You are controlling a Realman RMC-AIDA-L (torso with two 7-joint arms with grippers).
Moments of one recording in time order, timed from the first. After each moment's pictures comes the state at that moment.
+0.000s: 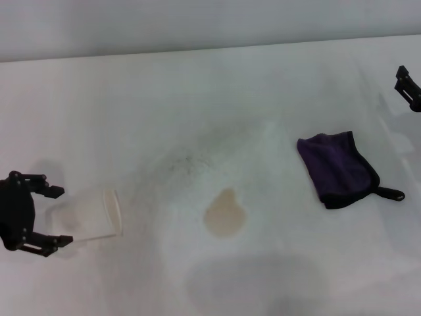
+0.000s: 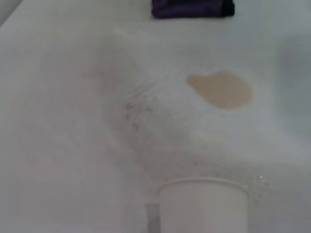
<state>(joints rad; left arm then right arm) -0.41 -2.04 1.07 1.21 2.35 1.60 -1.48 0.42 2.03 -0.73 -0.03 2.44 1.06 -2.82</state>
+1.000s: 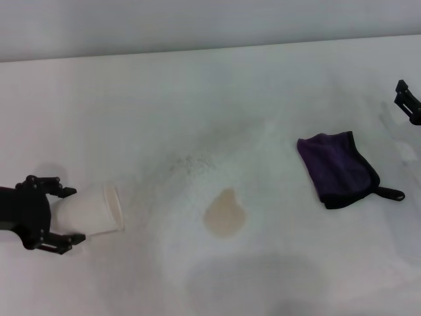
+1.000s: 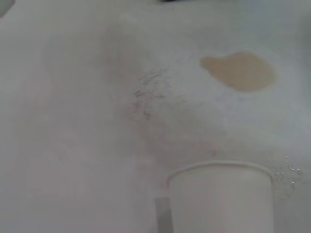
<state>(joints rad) -0.44 -2.06 1.05 1.02 2.36 1.44 -1.33 0.40 2.03 -0.74 -0.01 2.43 1.05 -2.83</state>
